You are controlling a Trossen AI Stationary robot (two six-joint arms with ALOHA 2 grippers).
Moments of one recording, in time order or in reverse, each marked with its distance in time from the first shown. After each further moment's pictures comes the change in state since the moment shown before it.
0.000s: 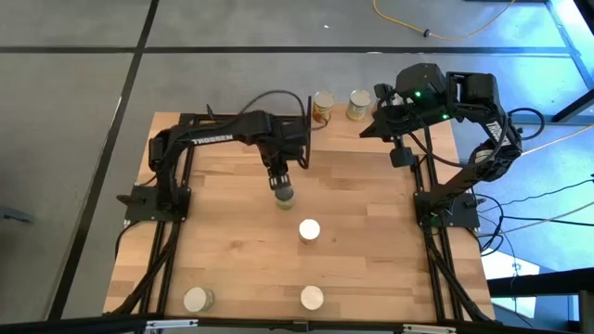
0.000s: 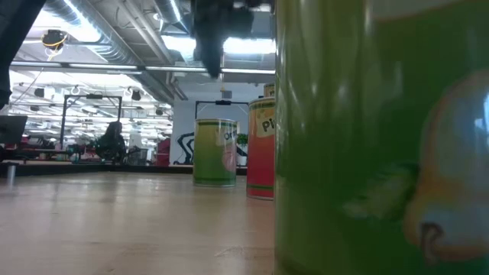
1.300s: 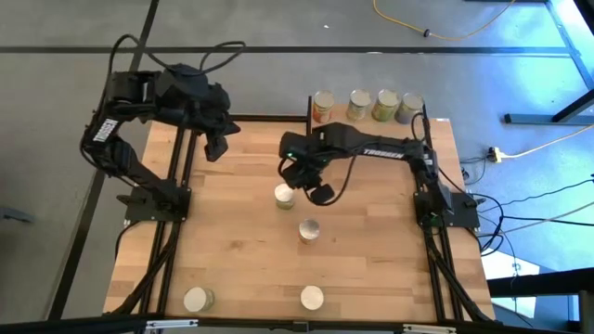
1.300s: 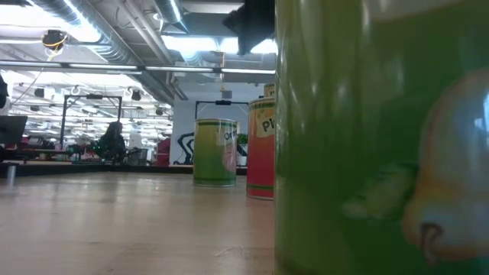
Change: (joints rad) left arm -0.029 -0.382 0.452 -0.243 -0.193 -0.123; right arm 0.134 0.528 -0.096 0.220 -0.053 -0.132
